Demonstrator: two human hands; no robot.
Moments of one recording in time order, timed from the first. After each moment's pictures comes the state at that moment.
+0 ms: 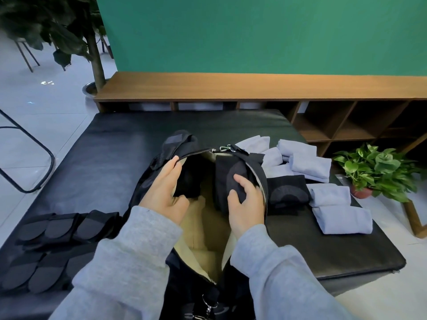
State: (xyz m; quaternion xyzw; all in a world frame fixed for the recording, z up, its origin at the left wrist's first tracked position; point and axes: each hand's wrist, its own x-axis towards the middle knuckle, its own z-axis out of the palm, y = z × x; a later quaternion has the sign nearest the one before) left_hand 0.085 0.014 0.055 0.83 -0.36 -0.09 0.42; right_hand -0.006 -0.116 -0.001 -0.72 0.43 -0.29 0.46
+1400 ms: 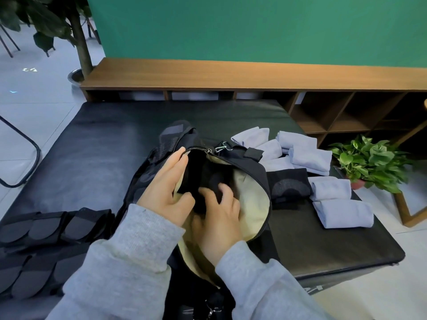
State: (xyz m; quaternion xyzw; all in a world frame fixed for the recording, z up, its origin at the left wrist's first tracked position) left_hand 0.084 0.012 0.050 0.79 -0.36 -0.13 0.48; right_hand 0.004 -0.072 -0.011 -0.90 0.34 -0.10 0.27
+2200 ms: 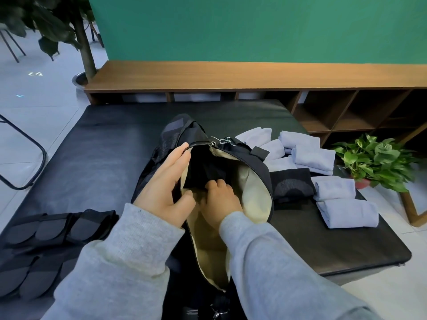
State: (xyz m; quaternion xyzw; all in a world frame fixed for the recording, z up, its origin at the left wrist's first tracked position) left_hand 0.083 0.017 0.064 0.77 -0.40 -0.11 0.48; right_hand 0.045 -0.116 -0.024 -0.92 0.33 -0.01 0.20
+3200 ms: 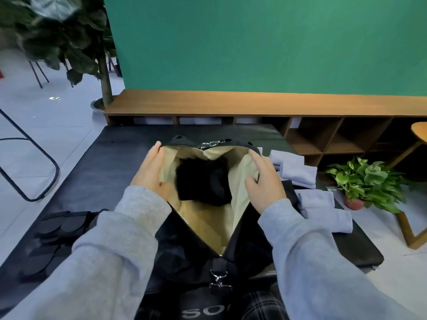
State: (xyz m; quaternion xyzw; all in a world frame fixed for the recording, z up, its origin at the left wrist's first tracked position) left_hand 0.098 0.029 0.080 0.88 -0.32 -0.01 0.36; right_hand -0.045 -0.147 0.072 -0.85 0.29 -0.28 0.33
